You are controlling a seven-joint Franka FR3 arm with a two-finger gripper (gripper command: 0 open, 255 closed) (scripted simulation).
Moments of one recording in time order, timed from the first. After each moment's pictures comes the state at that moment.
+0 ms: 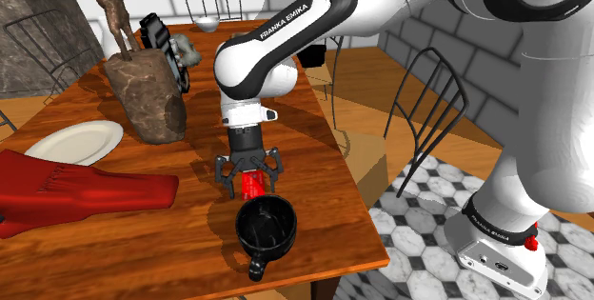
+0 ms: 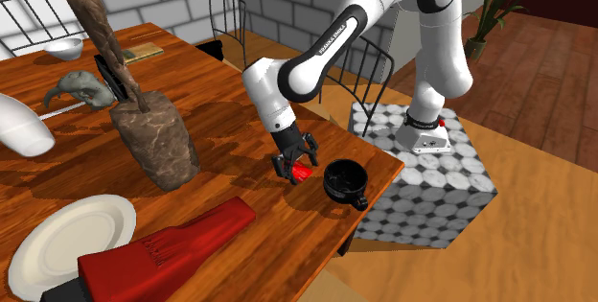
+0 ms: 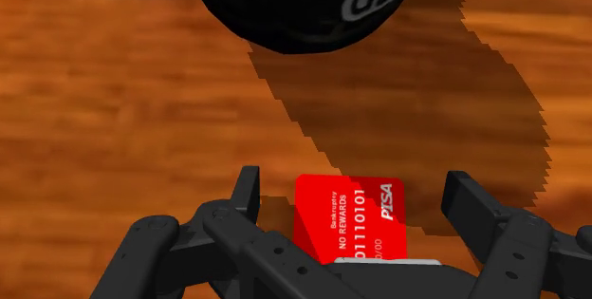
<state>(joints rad) 0.19 0.40 0.38 -1.86 0.42 1.96 0.95</state>
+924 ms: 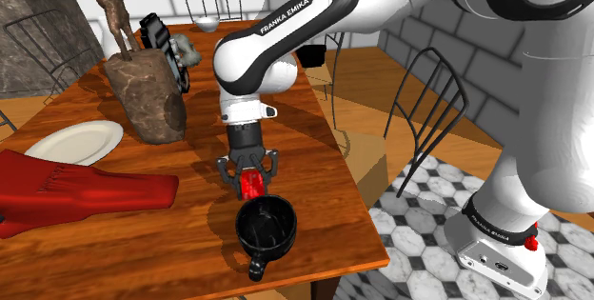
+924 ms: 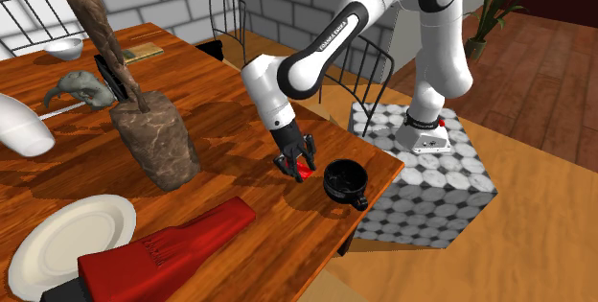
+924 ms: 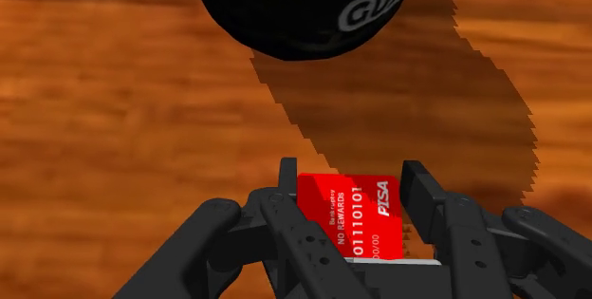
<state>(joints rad) 0.19 0.39 0.38 -1.85 0.42 1.94 0.96</state>
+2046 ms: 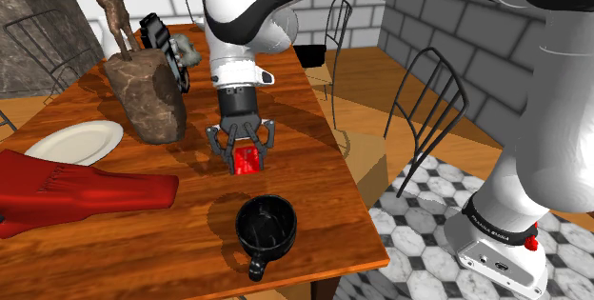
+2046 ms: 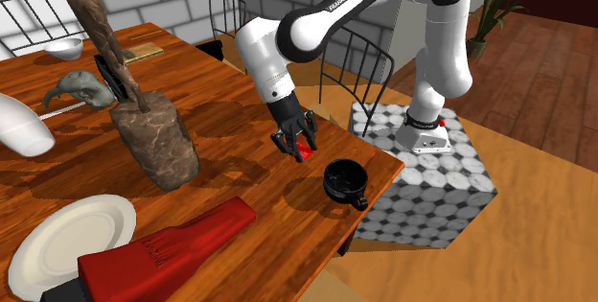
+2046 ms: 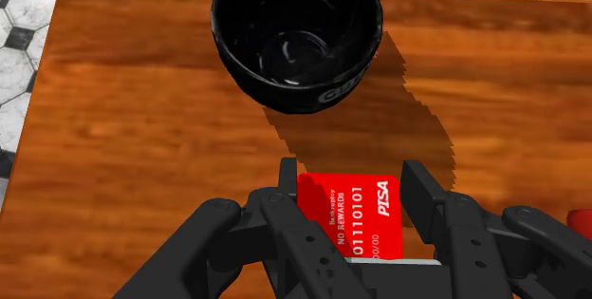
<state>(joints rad) 0.17 0.29 0.39 -1.76 0.43 1.77 1.02</state>
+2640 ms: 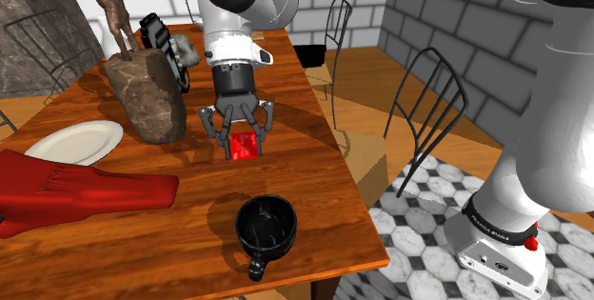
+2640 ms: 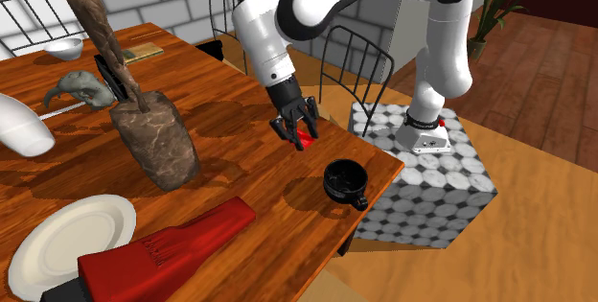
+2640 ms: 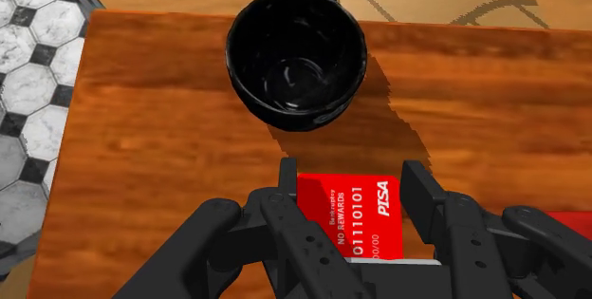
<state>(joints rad) 0.17 0.26 0.39 -1.69 0.44 1.67 1.06</state>
